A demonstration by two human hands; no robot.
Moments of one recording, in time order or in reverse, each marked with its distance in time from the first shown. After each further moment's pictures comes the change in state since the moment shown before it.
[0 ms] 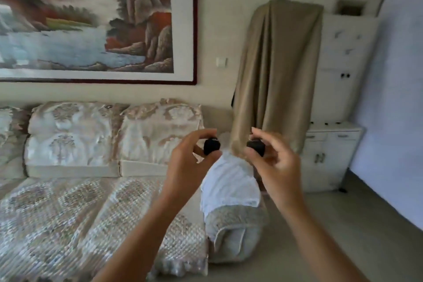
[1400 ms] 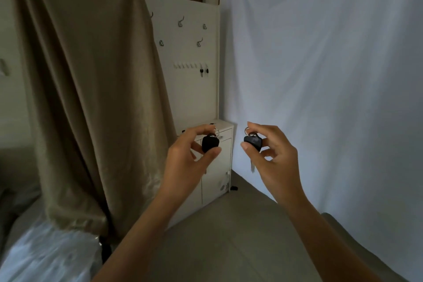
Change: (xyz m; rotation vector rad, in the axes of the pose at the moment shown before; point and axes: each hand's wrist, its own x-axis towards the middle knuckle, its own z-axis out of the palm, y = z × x) left_hand 0.268 0.052 0.738 -0.327 -0.399 0.189; right_hand 0.281 0.400 -0.529 -0.472 0.316 0.024
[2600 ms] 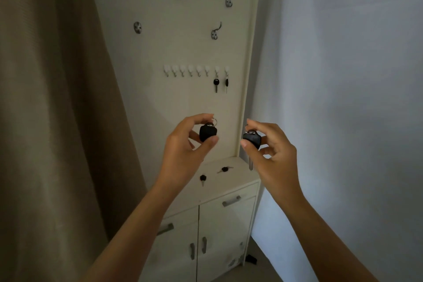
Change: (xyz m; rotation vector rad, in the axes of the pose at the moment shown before) left_hand 0.519 -0.382 0.221 0.084 0.158 -0.065; right_hand 0.446 0.510 0.204 0.146 -0.131 -0.028
